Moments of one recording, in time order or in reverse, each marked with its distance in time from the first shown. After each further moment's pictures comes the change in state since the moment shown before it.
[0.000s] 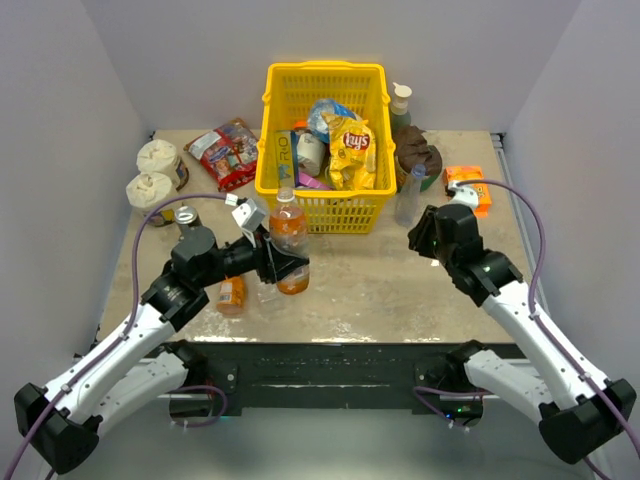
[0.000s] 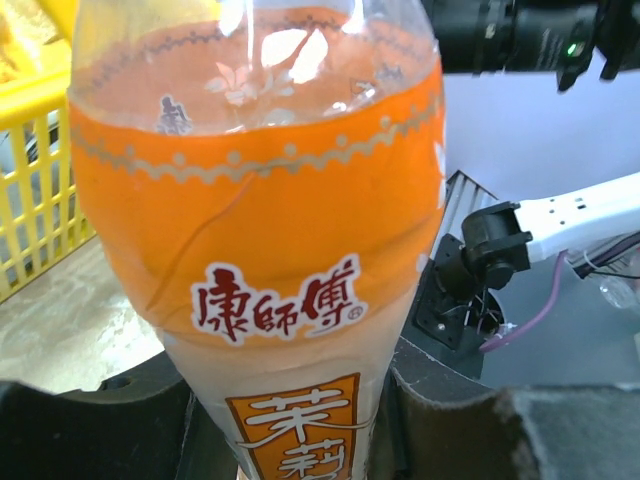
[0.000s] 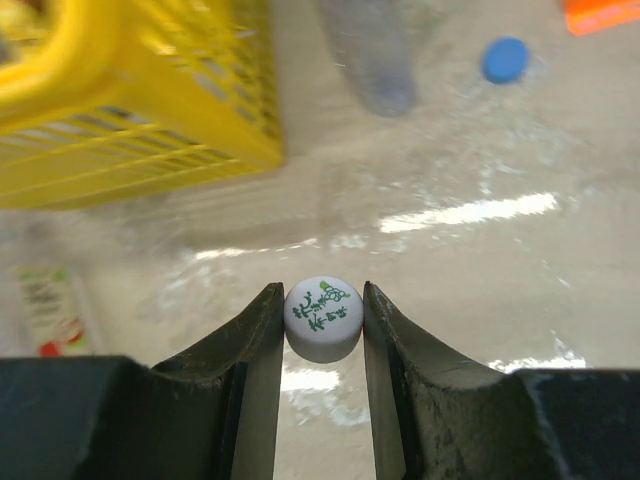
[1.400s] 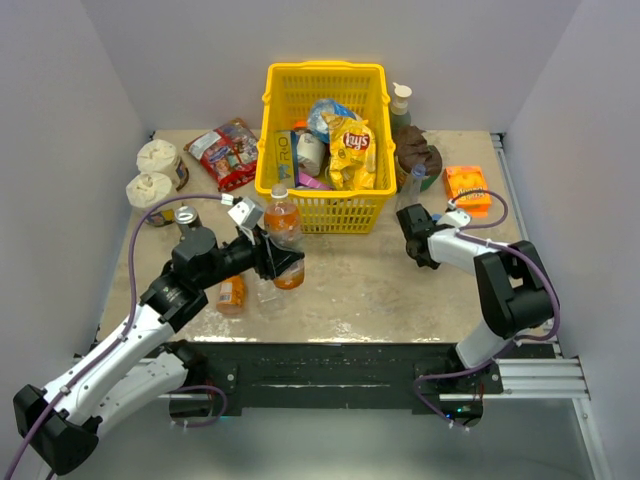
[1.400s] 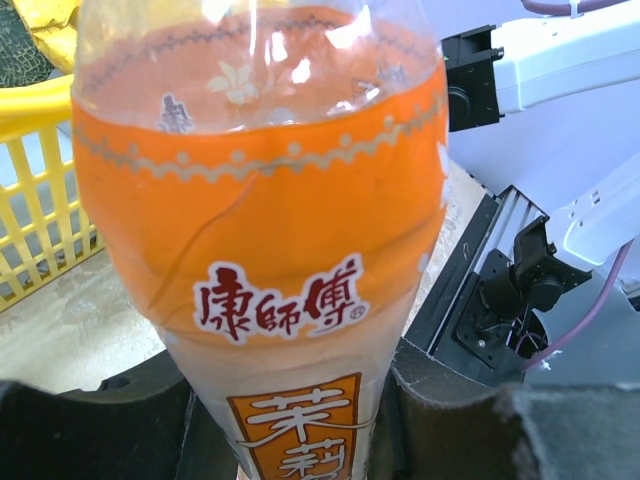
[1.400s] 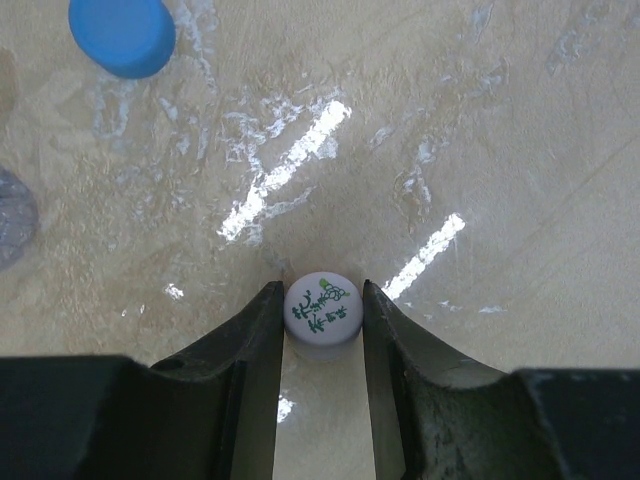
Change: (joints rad) left arm 0.000 -0.011 0.000 -0.053 -0.125 0.021; right arm -0.127 0.715 -0.076 0.169 0.465 0.456
